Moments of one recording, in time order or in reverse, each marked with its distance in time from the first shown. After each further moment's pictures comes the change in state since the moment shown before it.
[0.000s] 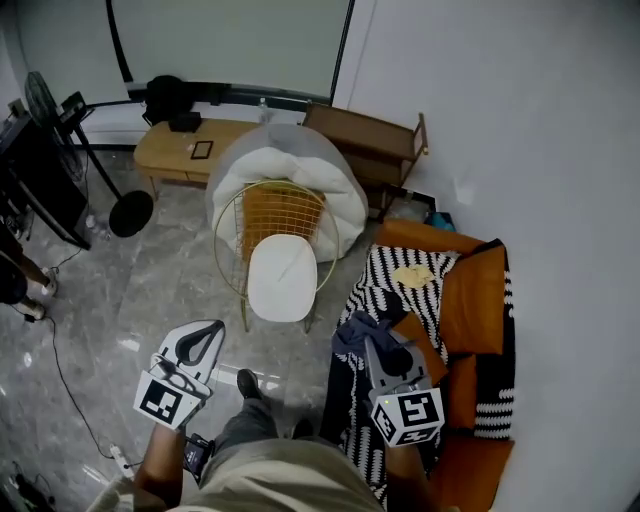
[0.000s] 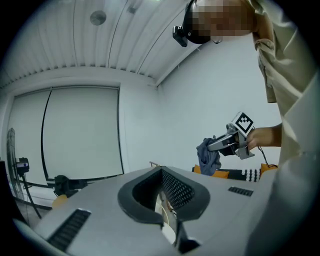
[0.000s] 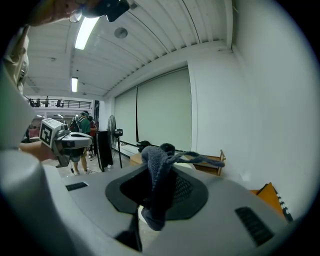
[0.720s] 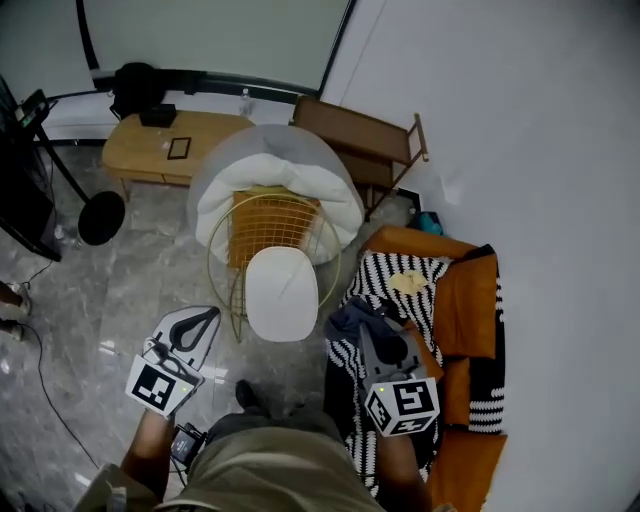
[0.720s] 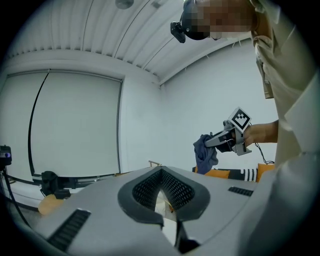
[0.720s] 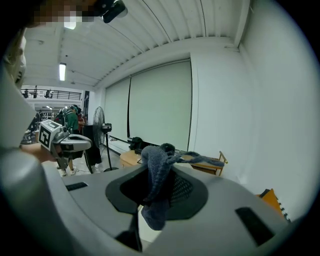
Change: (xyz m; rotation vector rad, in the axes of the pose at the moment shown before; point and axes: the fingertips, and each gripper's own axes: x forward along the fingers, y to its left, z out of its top) left arm 0.069 0.171 -0.027 -0.058 -0.024 -0.127; right arm 0.158 0.036 0.047 -0.018 0.051 -0.115
